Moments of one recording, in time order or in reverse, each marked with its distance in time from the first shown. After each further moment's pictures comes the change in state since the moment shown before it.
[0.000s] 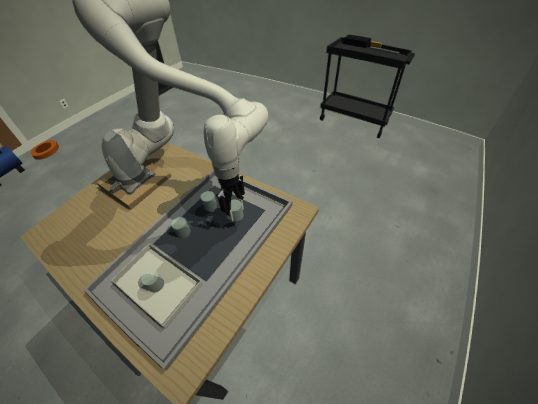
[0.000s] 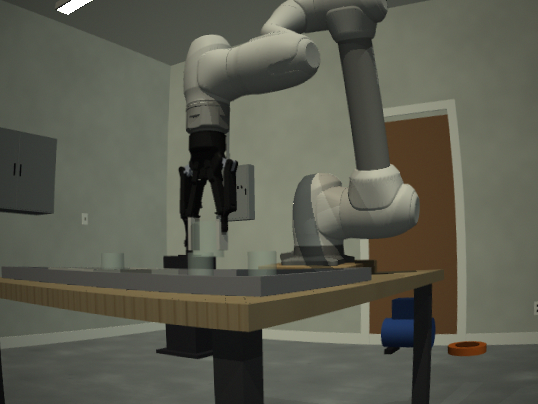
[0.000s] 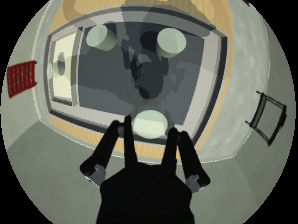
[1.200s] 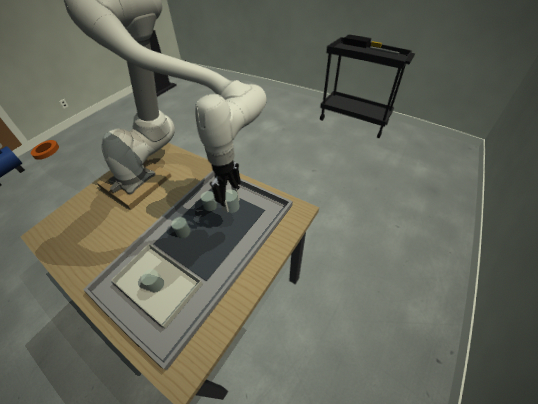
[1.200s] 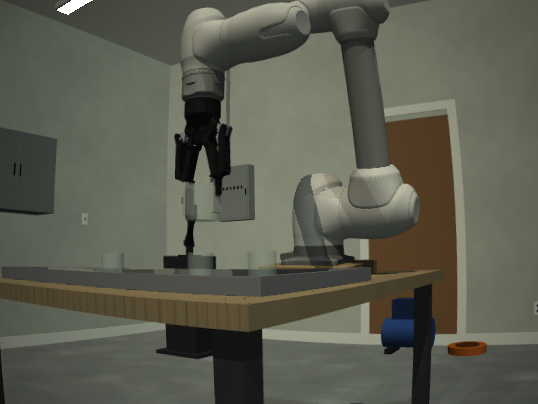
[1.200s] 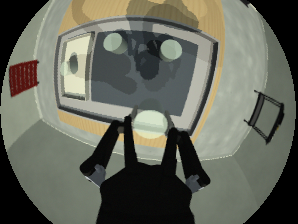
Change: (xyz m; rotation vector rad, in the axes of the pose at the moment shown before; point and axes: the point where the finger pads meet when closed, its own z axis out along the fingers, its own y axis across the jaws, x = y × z) arm 0.000 -0.014 -0.072 0.000 0.000 0.000
